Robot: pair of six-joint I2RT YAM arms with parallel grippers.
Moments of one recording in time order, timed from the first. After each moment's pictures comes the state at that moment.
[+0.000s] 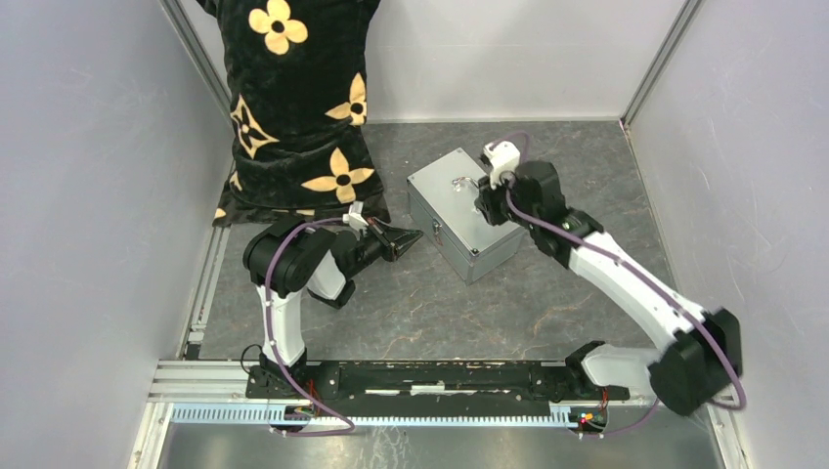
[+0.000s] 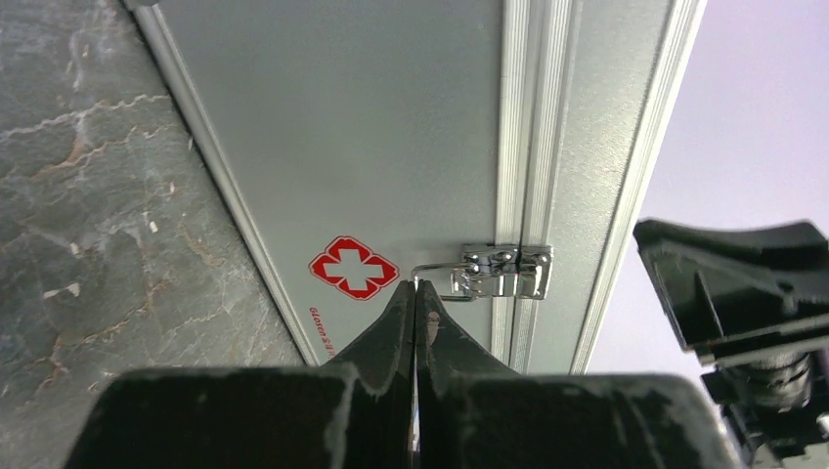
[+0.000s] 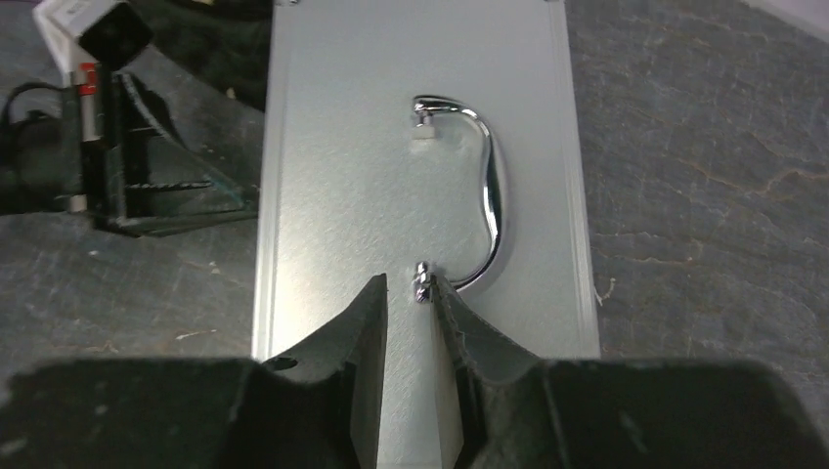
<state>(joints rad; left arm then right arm) -0.46 2.01 0.44 1.51 0.37 -1.44 0.52 1.31 1.07 -0.27 -0.05 -0.03</state>
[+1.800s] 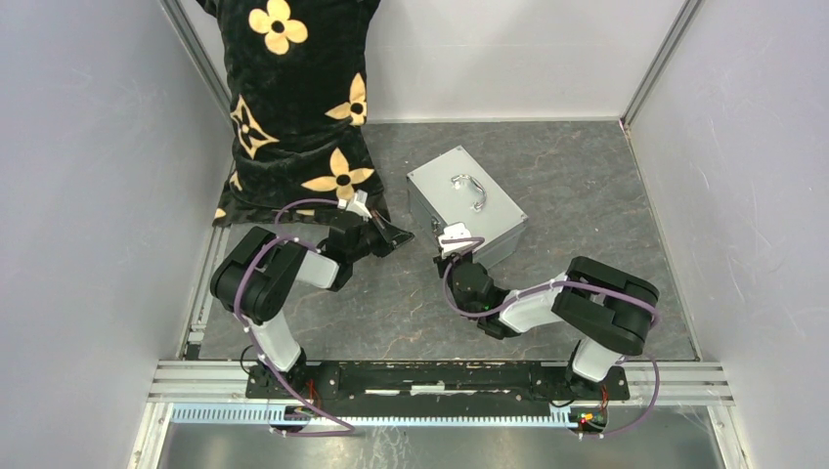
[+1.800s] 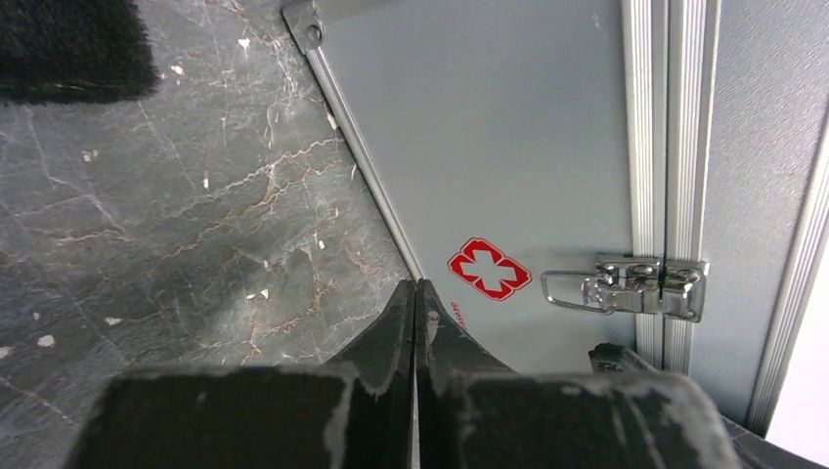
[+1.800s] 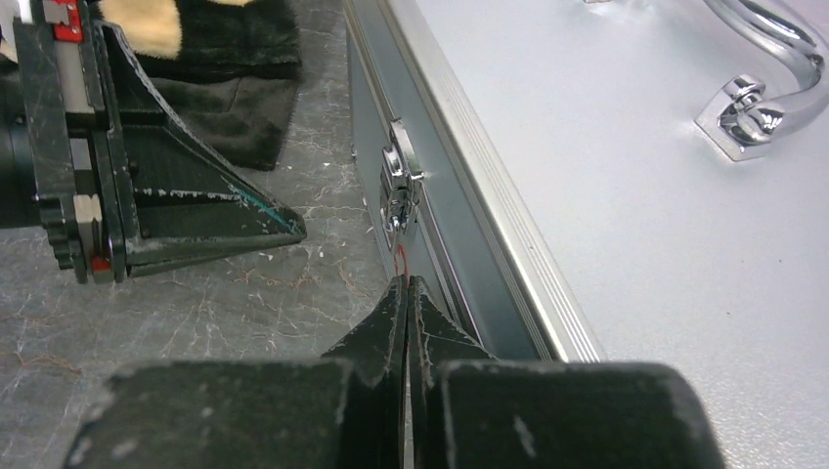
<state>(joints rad) -0.43 1.75 0.54 0.85 0.30 -1.01 1.06 1.67 0.51 1.07 0.76 -0.02</state>
